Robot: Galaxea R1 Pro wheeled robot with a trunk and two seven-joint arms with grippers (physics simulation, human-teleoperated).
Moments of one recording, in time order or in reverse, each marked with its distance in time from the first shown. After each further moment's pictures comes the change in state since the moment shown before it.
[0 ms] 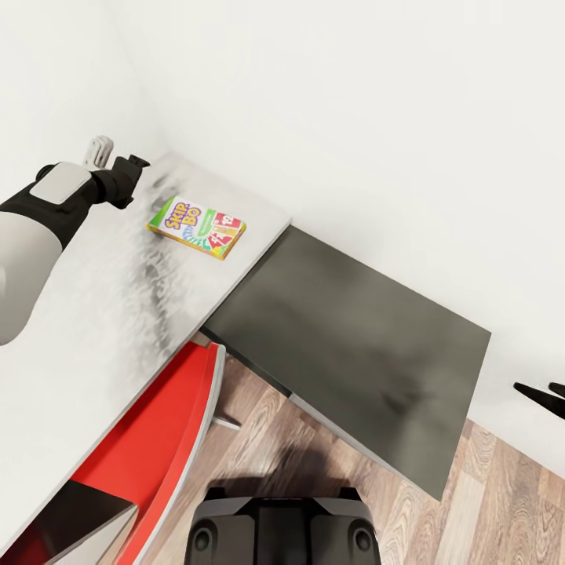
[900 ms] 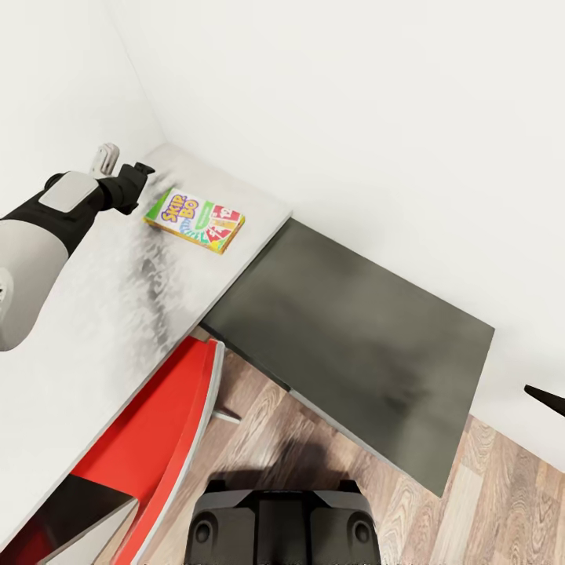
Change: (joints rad) left arm 0.026 -0.007 -0.005 -0.001 -0.001 -0.007 -0.023; right arm 0.029 -0.010 -0.028 0.000 0.007 -0.001 0.082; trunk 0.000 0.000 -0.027
